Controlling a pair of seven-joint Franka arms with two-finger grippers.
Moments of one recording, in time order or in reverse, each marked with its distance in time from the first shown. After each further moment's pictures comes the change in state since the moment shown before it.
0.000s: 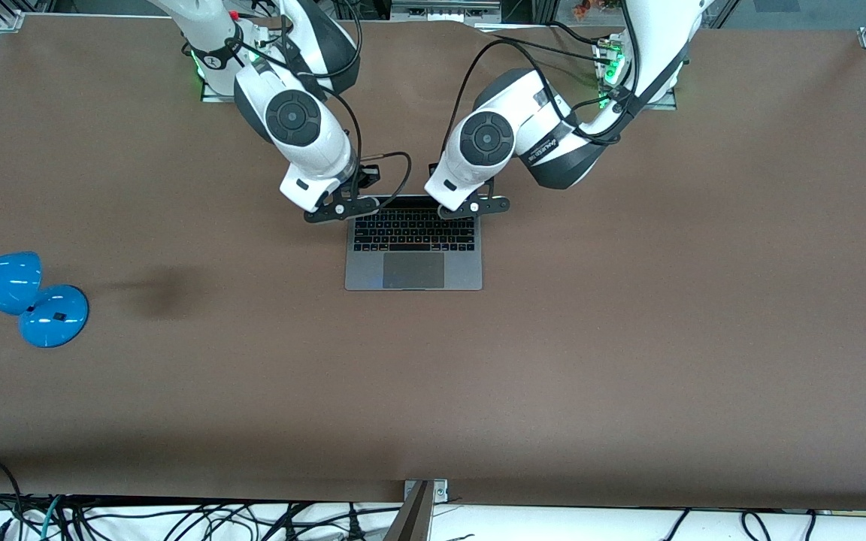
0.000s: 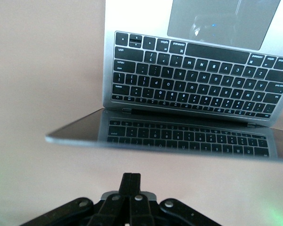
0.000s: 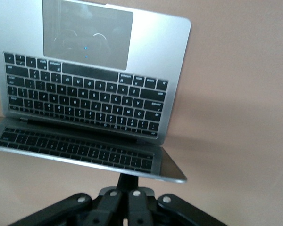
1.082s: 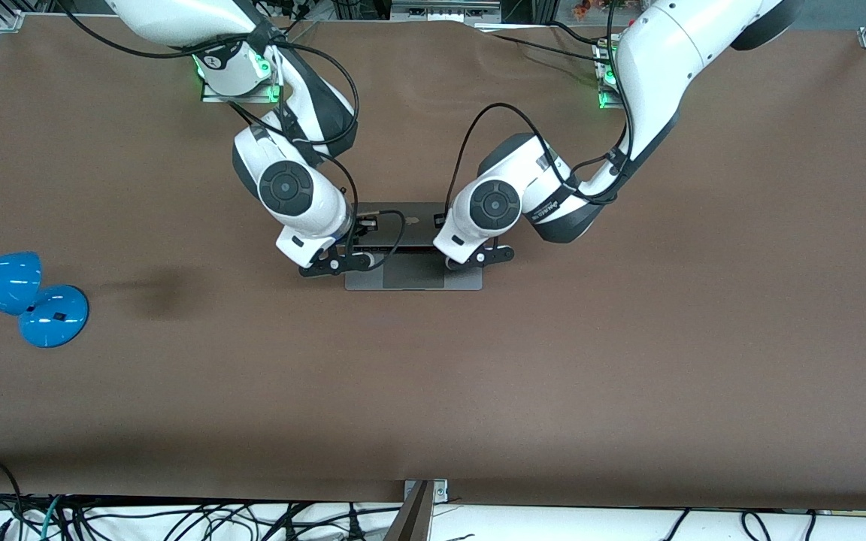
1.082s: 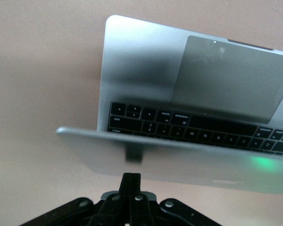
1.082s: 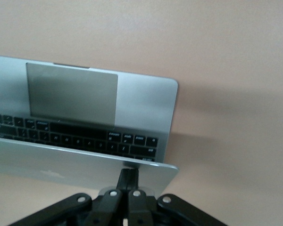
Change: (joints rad) left arm -0.001 0.223 0.050 0.162 0.125 0.043 0.000; right arm -0.003 0.237 -0.049 0.231 -0.082 0.010 0.000
